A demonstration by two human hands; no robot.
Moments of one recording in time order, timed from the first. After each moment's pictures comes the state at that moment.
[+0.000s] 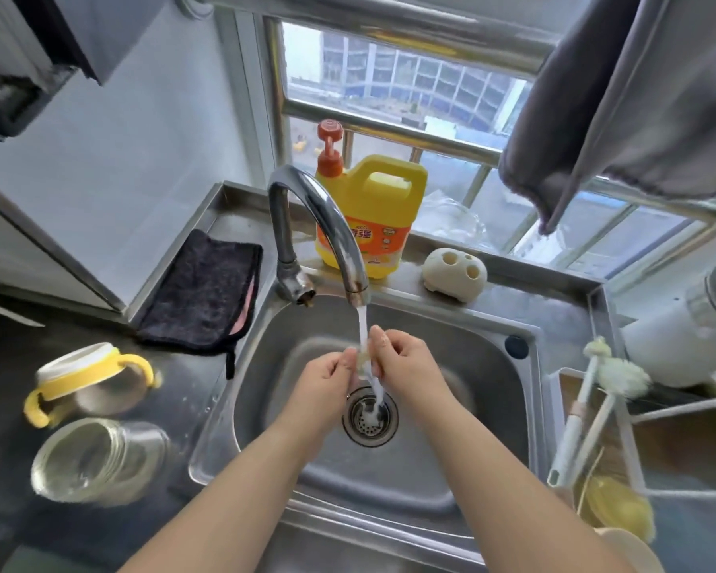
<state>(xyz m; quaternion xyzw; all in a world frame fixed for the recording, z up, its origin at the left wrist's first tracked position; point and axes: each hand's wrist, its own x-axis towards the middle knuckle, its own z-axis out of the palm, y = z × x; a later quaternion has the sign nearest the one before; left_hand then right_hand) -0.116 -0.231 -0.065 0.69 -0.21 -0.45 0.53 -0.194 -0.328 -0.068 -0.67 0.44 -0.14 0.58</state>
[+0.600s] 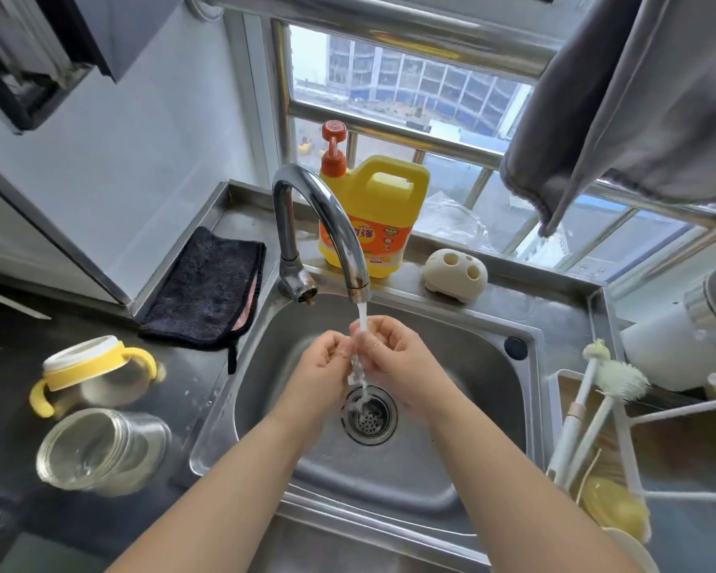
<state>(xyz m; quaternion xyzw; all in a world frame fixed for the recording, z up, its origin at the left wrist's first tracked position) -0.113 -0.230 -0.057 0.64 -0.18 -0.46 0.58 -0.194 -0.325 -0.053 -0.60 0.33 -0.14 0.71</state>
